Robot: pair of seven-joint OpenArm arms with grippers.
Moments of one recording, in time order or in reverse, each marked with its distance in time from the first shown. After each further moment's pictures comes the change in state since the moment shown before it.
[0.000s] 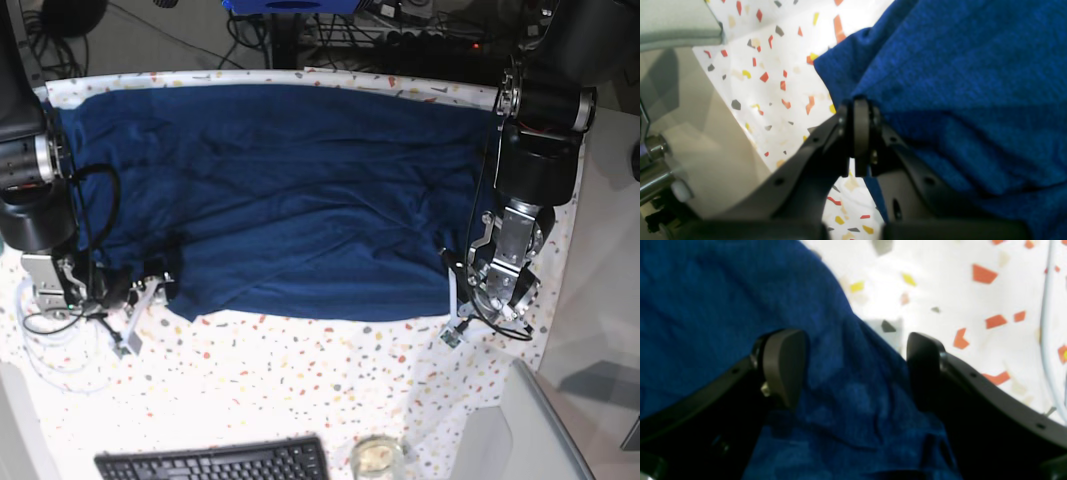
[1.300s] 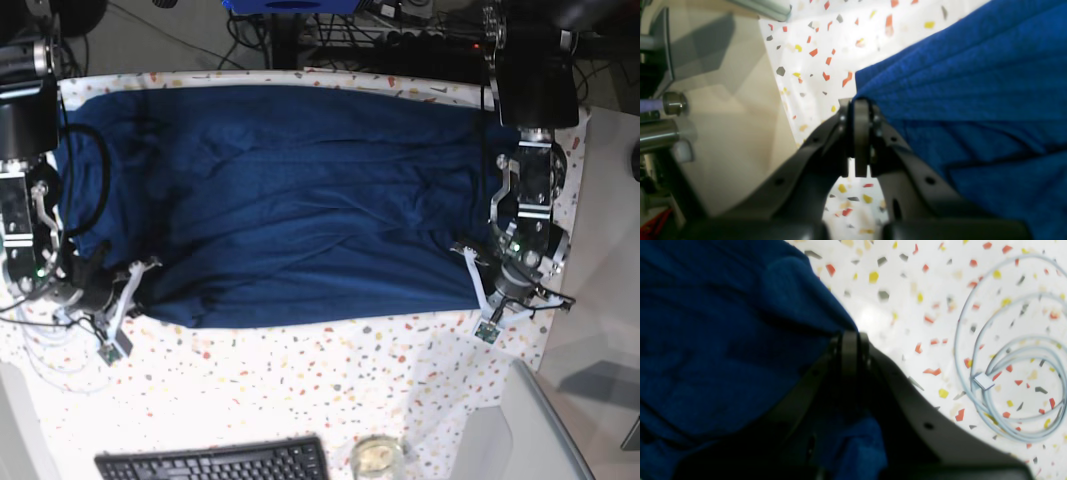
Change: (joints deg) left arm 16.6 1.9 -14.2 31.0 -3.6 0.0 4.3; right arm -22.7 4.4 9.2 52.2 -0.2 0.4 -15.5
